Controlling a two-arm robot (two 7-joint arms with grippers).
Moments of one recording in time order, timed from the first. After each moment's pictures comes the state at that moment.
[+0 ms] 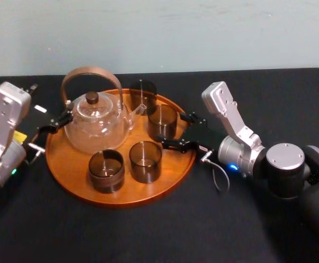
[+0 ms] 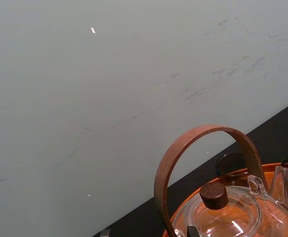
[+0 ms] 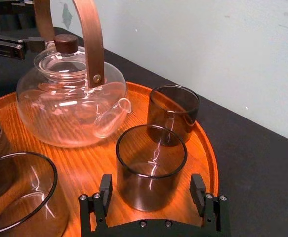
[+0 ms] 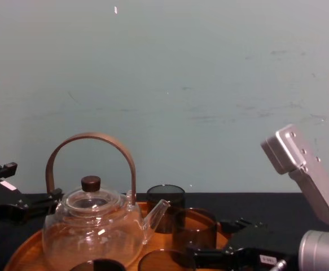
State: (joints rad) left arm -0.20 0.60 0.45 -1.41 -0.25 -0.12 0.03; right arm 0.41 0.24 -0.47 -1.07 0.17 0.00 0.48
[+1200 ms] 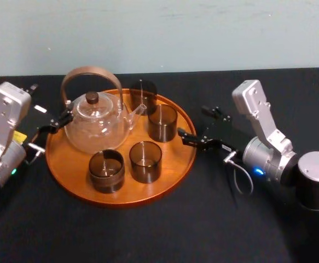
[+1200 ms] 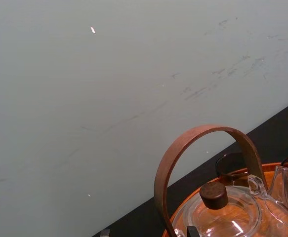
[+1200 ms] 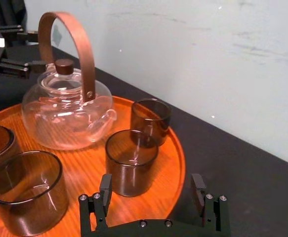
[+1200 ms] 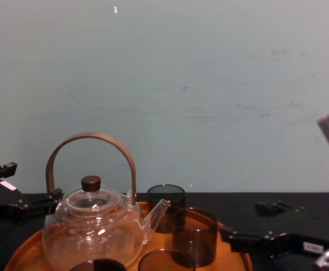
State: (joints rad) left arm -0.20 0.60 0.45 -1.41 -0.25 -0.12 0.03; right arm 0.26 0.35 -0.40 -1.33 0.21 0.04 0.43
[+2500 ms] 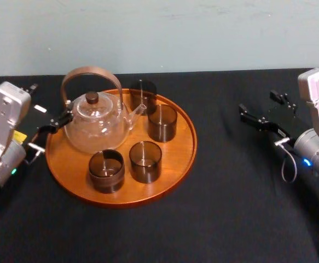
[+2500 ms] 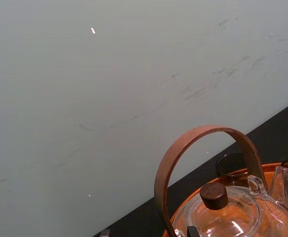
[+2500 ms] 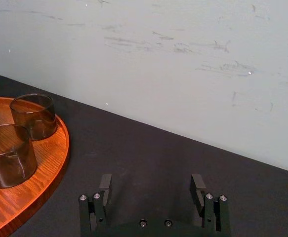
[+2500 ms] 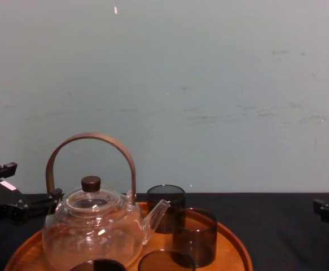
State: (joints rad) left arm -0.20 0.60 0.45 -1.41 -0.25 -0.12 0.03; right arm 0.17 0.38 -0.19 -1.38 0.20 0.05 0.26
